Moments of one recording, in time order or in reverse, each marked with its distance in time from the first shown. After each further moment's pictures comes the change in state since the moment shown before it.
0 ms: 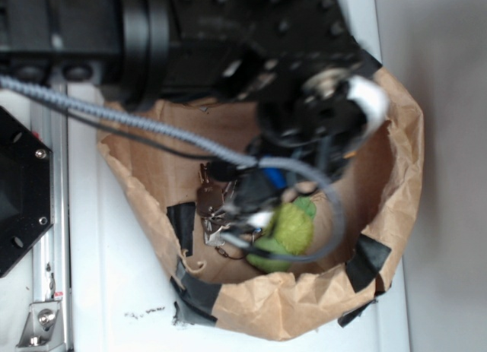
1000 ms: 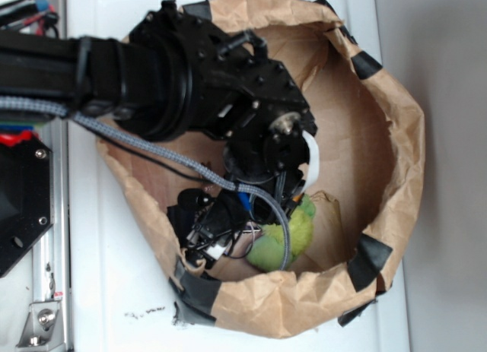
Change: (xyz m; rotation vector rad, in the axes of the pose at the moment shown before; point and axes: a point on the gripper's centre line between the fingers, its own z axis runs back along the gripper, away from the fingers) arm 0.000 -0.032 -0.055 -0.215 -0.043 -0.101
